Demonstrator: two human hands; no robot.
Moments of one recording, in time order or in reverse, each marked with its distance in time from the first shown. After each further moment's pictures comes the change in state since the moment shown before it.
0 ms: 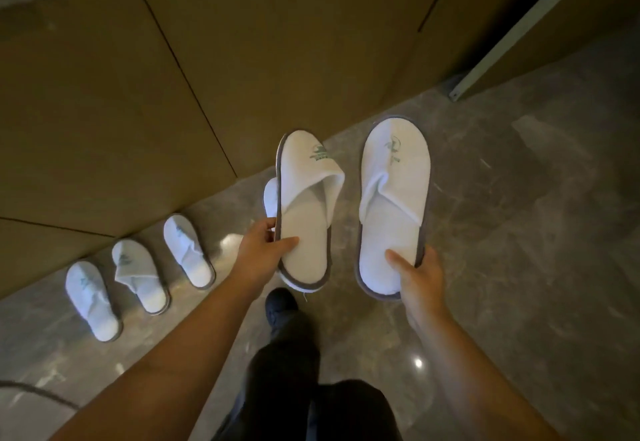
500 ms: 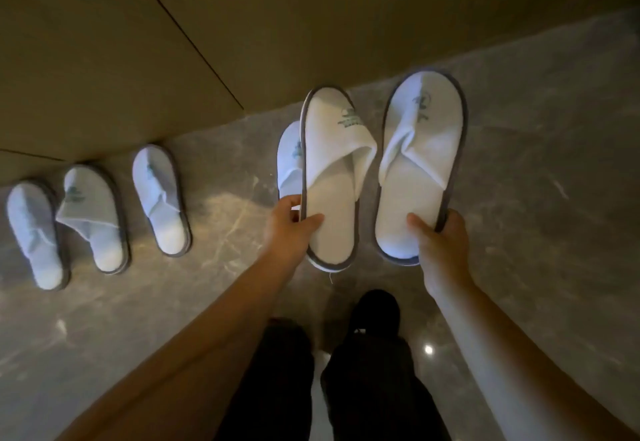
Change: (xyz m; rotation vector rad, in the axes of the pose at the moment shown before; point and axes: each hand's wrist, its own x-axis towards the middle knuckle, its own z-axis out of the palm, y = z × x) left_hand 0.260 -0.166 0.098 -0.094 0.261 -0.195; right_hand 0.285 0.176 0.126 -0.160 -0.192 0.066
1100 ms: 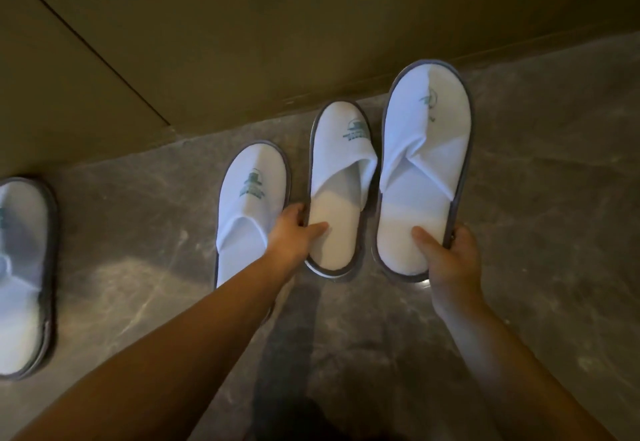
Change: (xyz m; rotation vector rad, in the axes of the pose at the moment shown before) left_hand 0.248 -0.089 0.108 0.176 -0.005 0.208; right_hand 0.215 0.130 0.068 0.193 -0.022 -0.202
